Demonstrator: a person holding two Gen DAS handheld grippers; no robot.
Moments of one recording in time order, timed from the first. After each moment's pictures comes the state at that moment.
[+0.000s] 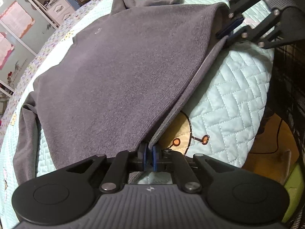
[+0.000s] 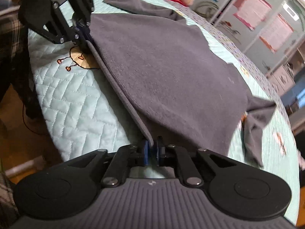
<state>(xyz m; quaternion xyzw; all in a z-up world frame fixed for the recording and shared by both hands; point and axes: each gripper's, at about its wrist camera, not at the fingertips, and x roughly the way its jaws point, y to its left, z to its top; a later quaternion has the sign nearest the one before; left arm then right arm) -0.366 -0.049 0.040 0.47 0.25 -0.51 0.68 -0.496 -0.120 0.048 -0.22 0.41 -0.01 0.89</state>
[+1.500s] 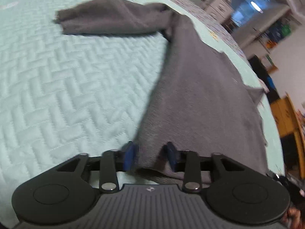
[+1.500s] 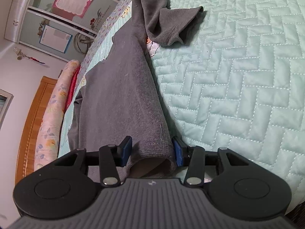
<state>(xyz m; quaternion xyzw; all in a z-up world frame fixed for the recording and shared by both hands) -0.208 0.080 0.038 -0.10 0.52 -0.33 0.78 -0.529 -0.282 0.025 0.53 0.28 -0.14 0.79</state>
